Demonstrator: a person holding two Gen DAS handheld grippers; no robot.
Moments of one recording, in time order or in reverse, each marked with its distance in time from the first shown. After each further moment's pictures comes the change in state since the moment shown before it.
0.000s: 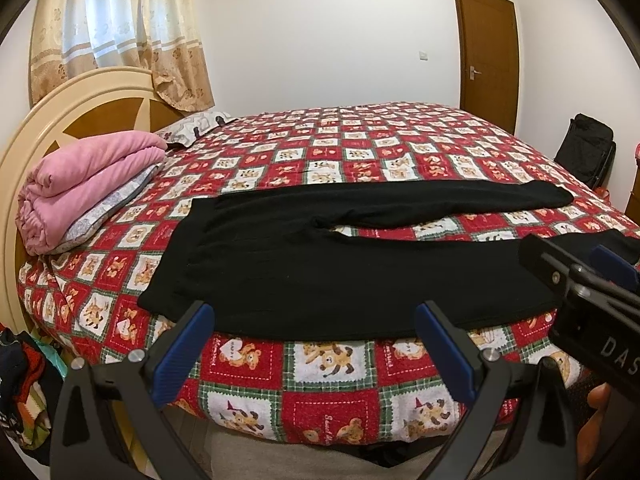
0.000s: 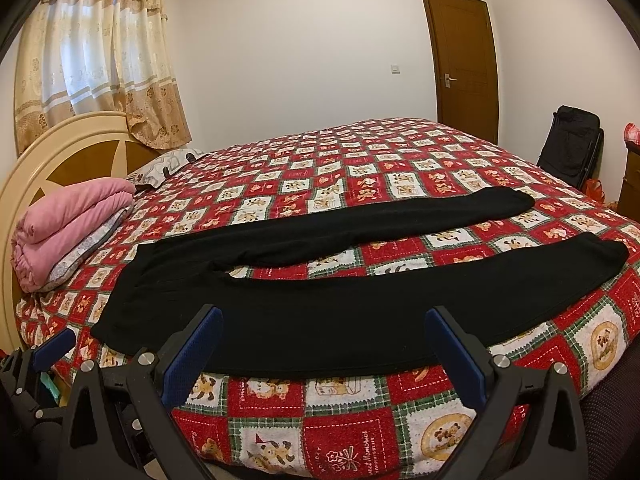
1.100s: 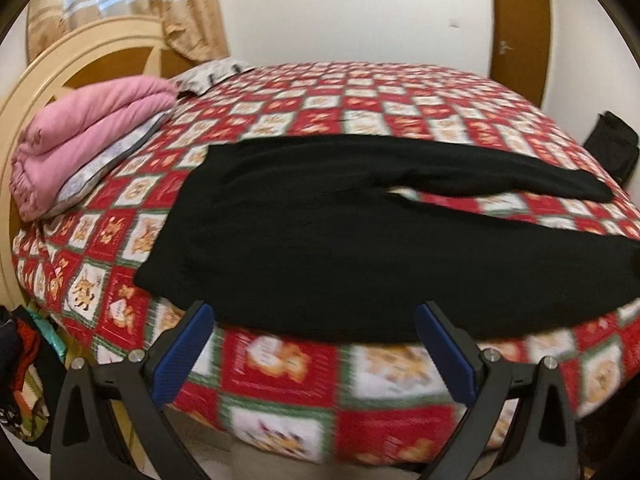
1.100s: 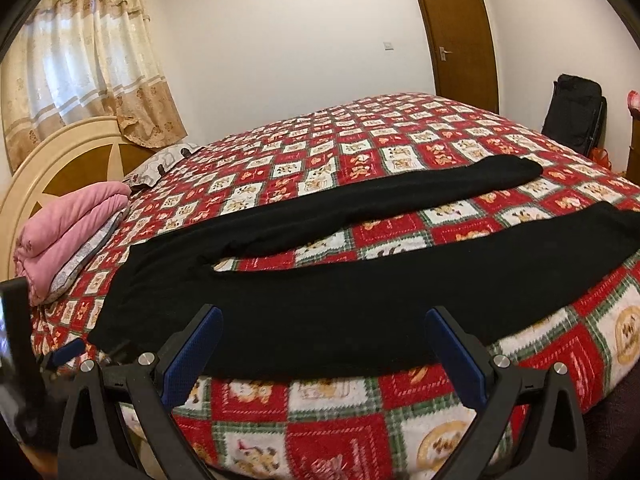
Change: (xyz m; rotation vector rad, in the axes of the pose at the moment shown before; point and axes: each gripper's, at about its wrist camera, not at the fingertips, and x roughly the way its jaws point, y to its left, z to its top) left arm 0.081 0.057 0.001 -0.073 0.182 0.049; right arm 0.035 -0.032 -0.002 0.065 0.062 0.038
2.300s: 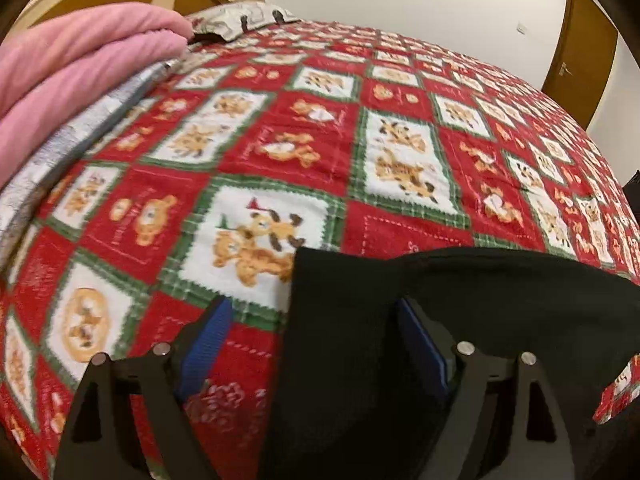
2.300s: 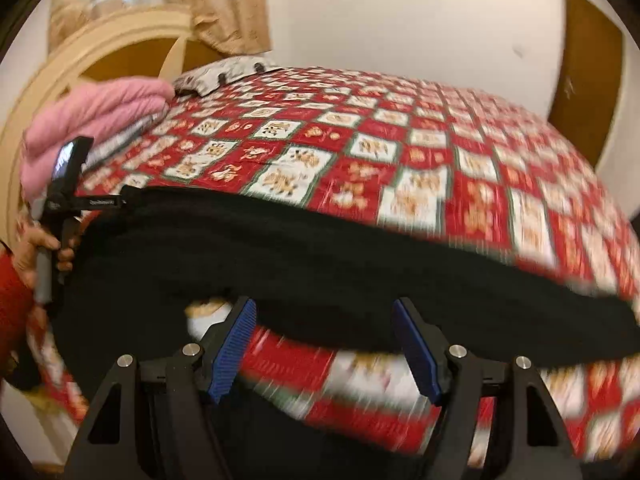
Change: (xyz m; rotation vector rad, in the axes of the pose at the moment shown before) left arm 0.231 0.145 0.158 -0.139 0.148 -0.045; right arm 0.200 0.075 0.107 -0.450 0.211 0.154
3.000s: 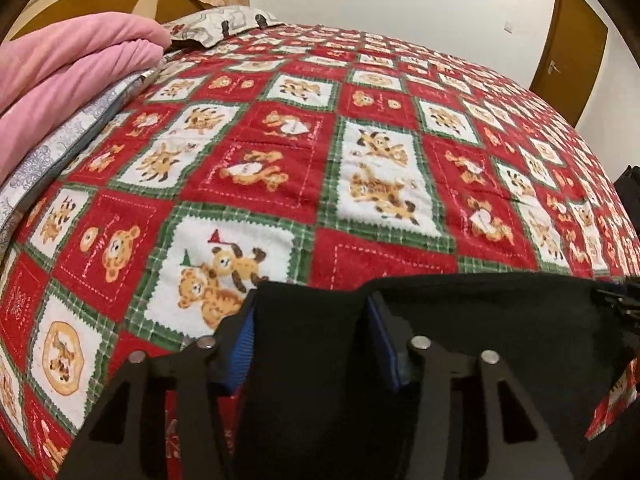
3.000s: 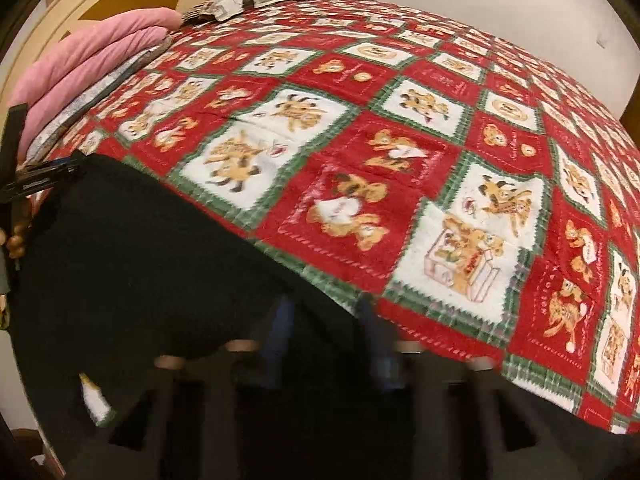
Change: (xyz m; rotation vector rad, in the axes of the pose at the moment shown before) left arm 0.007 -0.017 0.017 0.026 -0.025 -0.042; right arm 0.157 -0.042 0.064 -0.120 0.267 0.205
